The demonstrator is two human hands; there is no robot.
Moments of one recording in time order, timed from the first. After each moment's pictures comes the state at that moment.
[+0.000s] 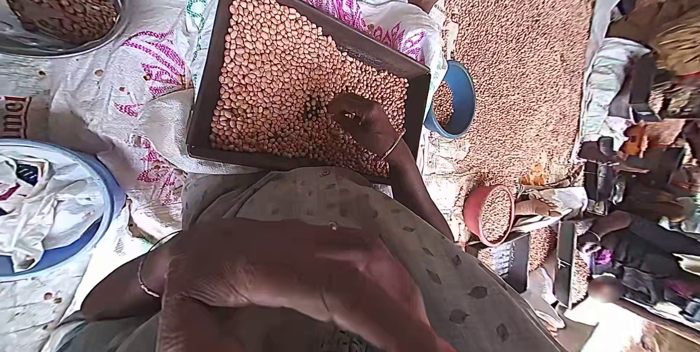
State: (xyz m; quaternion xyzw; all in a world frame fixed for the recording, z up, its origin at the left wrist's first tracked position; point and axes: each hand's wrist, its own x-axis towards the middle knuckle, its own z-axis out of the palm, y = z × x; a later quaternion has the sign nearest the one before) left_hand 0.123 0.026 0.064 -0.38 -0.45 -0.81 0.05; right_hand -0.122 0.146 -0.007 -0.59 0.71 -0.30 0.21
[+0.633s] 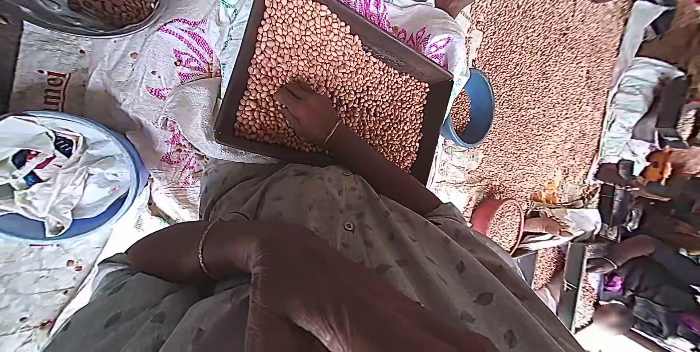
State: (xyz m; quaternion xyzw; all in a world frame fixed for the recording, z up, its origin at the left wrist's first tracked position) left_hand 0.121 0.134 -0.077 -0.50 -0.32 -0.80 0.02; right_hand -0.045 0.045 -0.051 -0.69 0.70 -0.10 0.14
